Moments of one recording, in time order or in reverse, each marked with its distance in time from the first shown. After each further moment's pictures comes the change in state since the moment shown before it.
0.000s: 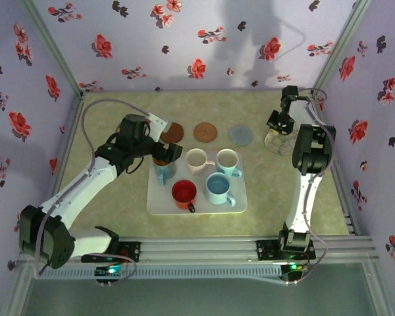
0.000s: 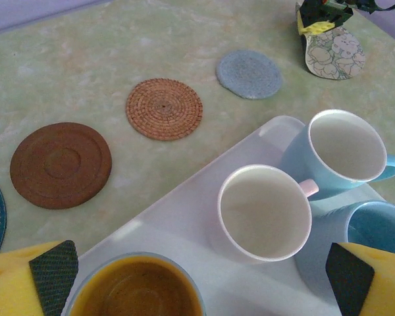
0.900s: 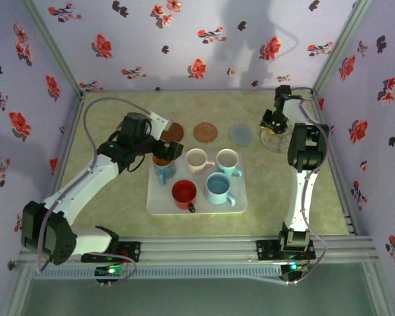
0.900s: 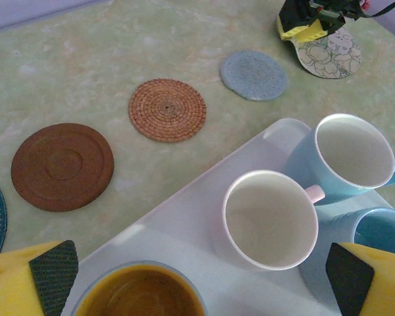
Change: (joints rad) left arm 0.001 0.031 0.021 0.003 -0.006 -0.006; right arm 0.037 0.078 0.089 -0.013 -0.048 -0.010
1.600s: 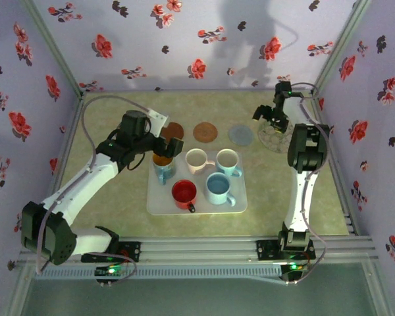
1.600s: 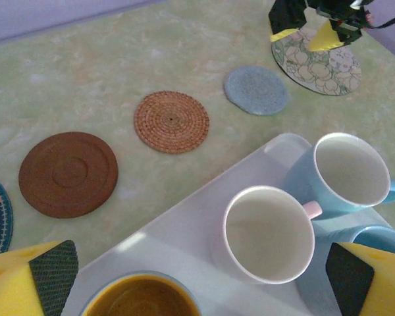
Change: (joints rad) left arm 0.000 0.000 0.032 0.000 -0.019 -0.043; right arm 0.006 -0.053 0.004 0.002 -0.008 -0.026
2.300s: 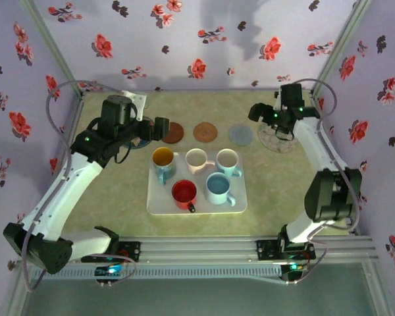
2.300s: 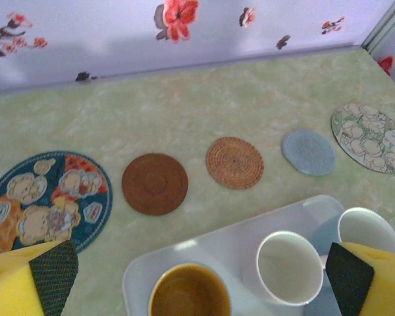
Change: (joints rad) left arm 0.000 -0.074 0.313 -0.346 -0.277 -0.173; right arm 0.113 -0.743 -0.584 0.201 -0.051 -0.010
